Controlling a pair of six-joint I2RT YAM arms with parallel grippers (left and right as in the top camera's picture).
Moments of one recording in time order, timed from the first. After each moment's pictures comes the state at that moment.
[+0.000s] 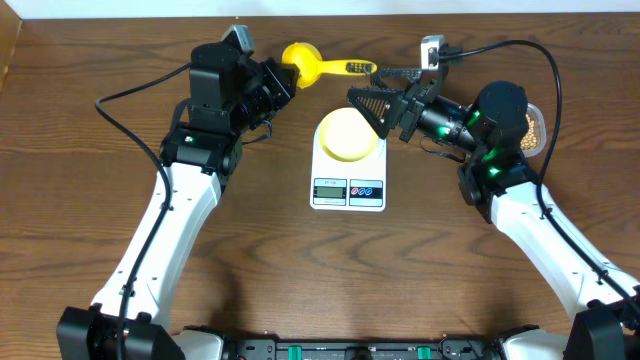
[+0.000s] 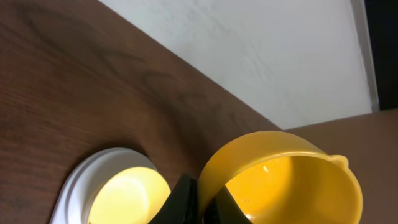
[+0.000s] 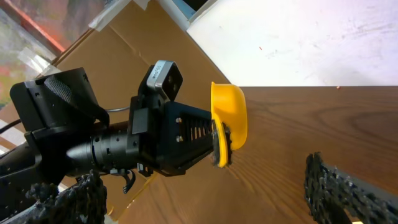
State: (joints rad) left arm -0.21 1.48 1.20 -0.20 0.35 -0.86; right arm 0.31 1.48 0.94 0.59 -0.78 0.72
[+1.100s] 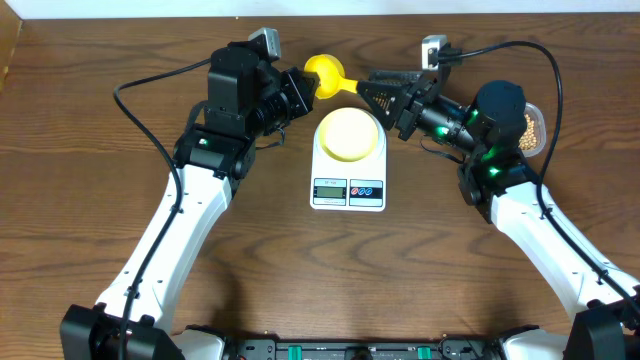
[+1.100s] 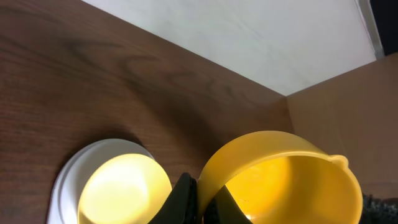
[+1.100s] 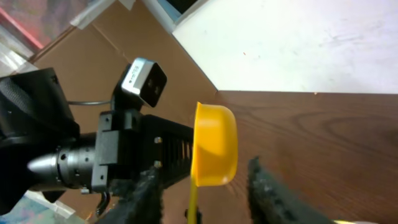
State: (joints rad) left arm -0.27 1.48 1.20 -0.20 0.38 -0.71; right arm 0.31 1.48 0.94 0.55 -0.72 0.65
